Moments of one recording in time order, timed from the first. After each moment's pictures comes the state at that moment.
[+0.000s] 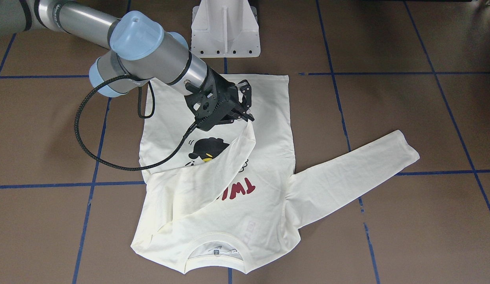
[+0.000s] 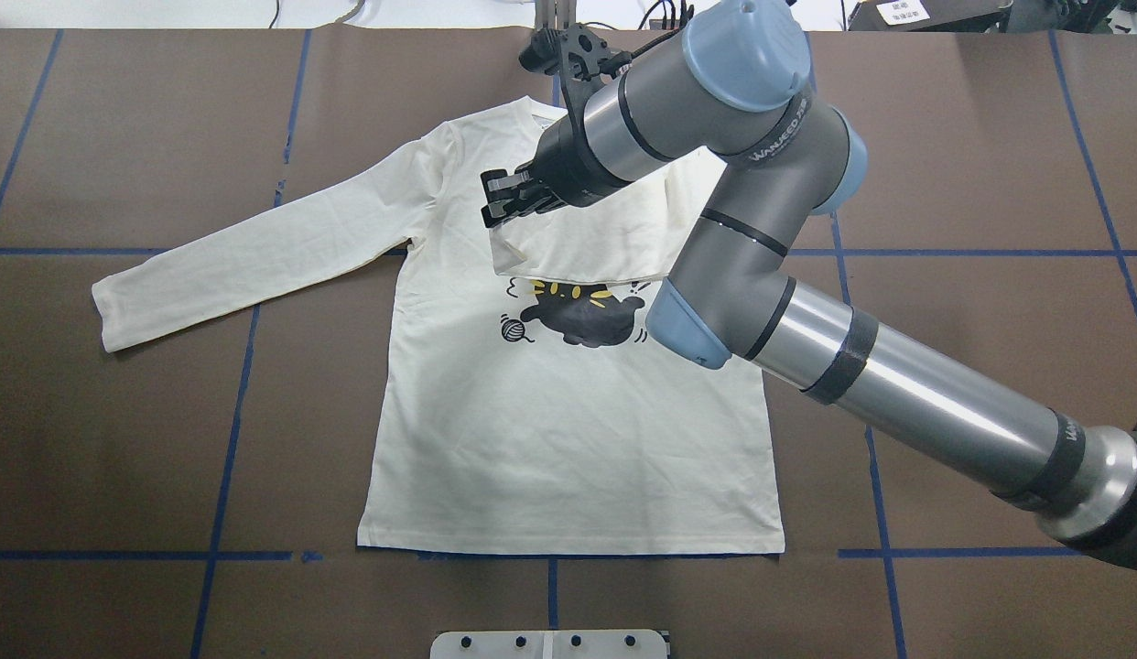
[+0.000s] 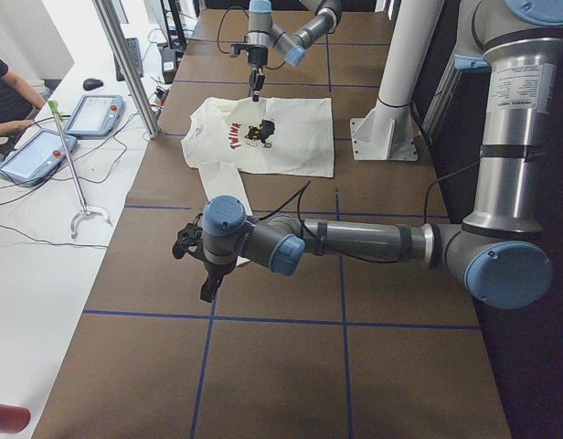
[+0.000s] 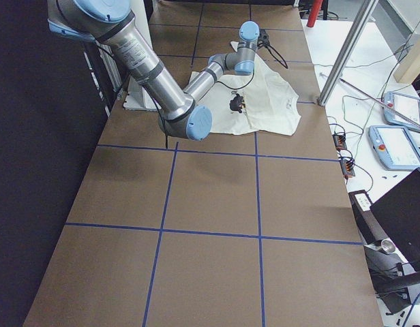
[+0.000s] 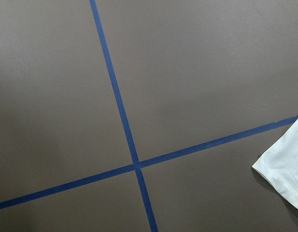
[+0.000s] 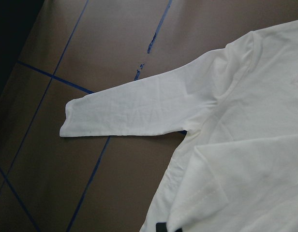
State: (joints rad) left arm -1.49 -1.59 -1.58 -1.92 -2.33 -0.04; right arm 0.70 -0.75 1.44 -0.82 2.18 1.07
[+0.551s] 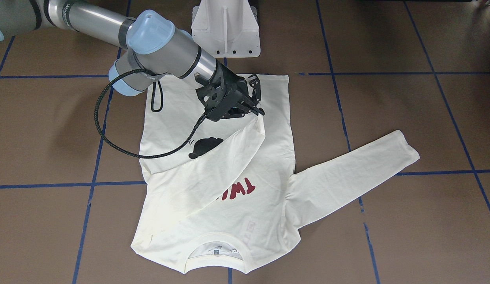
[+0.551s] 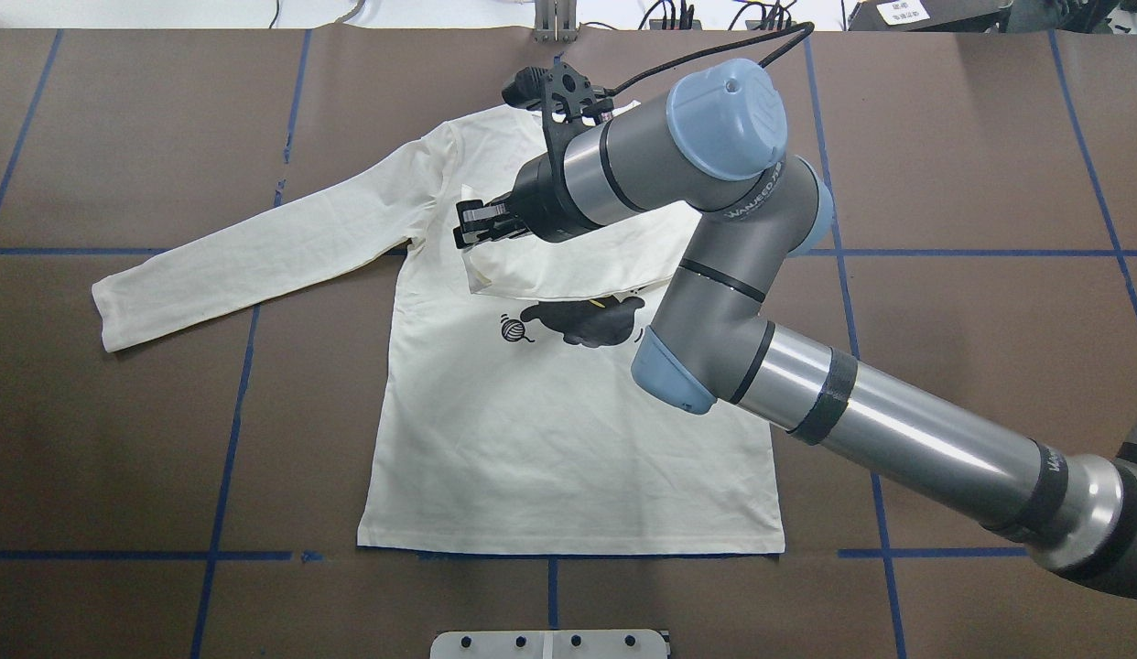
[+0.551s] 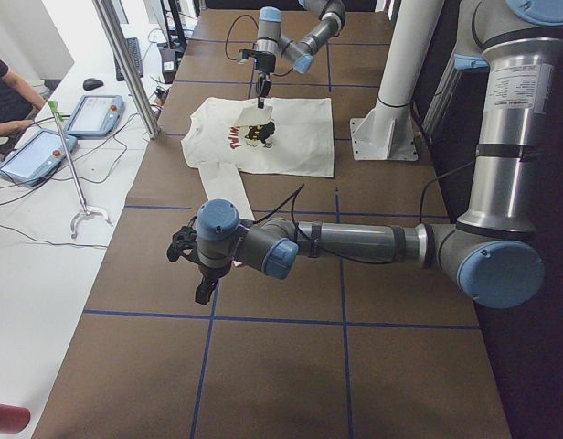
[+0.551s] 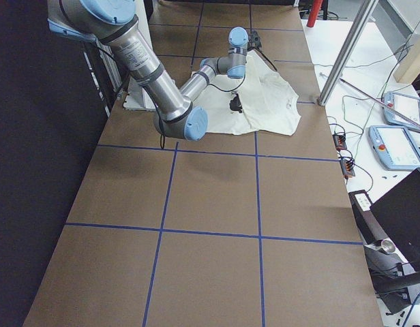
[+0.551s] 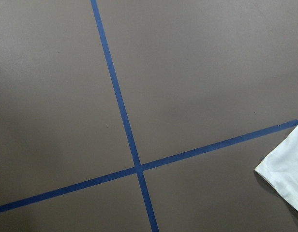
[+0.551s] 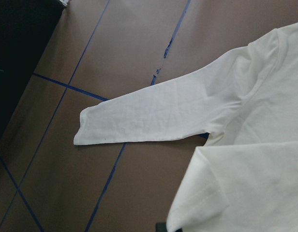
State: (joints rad) left arm -1.49 -1.62 -1.53 -1.95 -2.33 -0.04; right arm 0.64 -0.76 1.44 -0.70 2.08 1.14
